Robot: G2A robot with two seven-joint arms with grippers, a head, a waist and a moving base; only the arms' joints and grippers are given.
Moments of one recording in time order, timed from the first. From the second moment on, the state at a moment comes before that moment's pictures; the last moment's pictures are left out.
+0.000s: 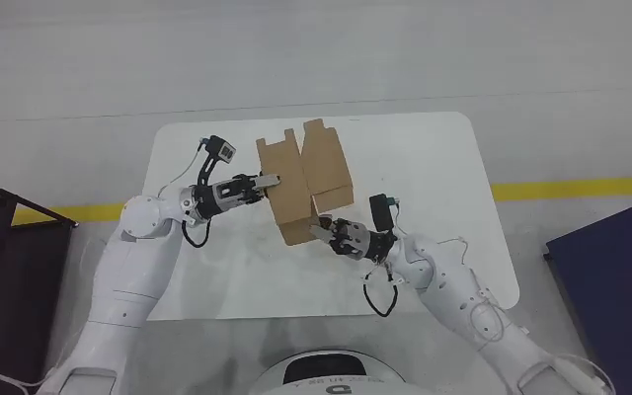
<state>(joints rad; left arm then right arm) 1.16 -1.15 -1.29 -1.38 -0.49 -0.34 -1.15 -1.30 -1.15 0.93 -1.36 -0.80 -1.00 -0.26</state>
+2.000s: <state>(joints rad) 1.31 -1.00 -1.30 -2.11 3.07 -0.20 0.74 -1.76 -1.07 1.41 -1.74 -0.78 -0.60 -0.30</state>
